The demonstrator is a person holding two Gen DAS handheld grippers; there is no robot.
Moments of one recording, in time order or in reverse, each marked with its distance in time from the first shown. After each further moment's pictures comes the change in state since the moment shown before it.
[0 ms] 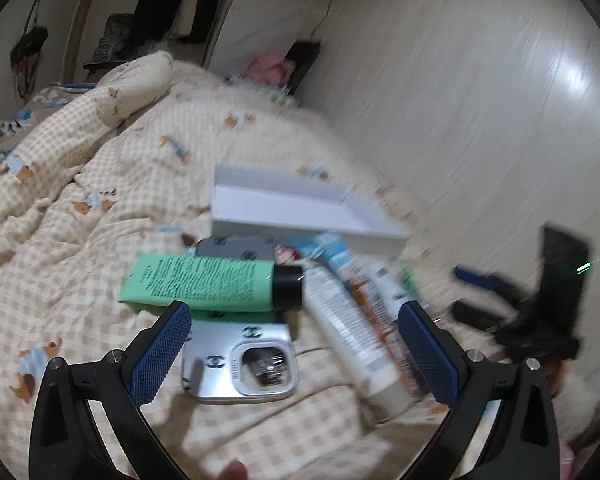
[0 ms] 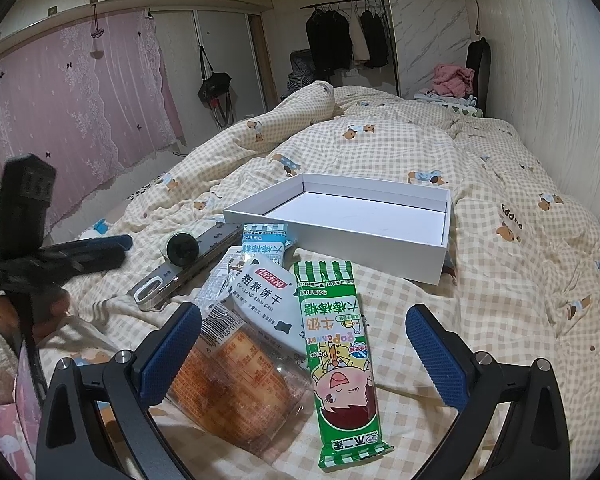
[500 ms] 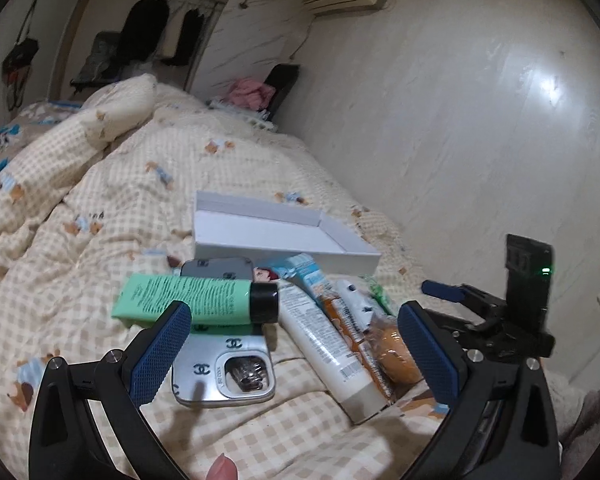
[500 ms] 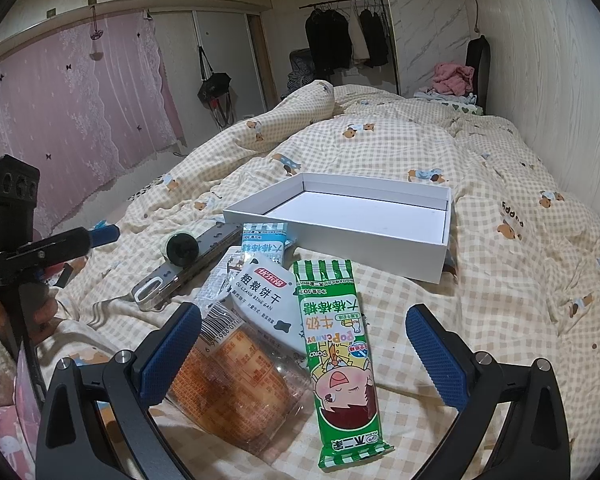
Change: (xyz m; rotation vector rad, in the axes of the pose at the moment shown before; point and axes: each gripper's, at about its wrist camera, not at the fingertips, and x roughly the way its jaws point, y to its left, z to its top) left arm -0.022 -0.011 0.003 0.049 -0.085 -0.062; right arm -0.001 -0.002 -0.002 0.002 0.000 0.002
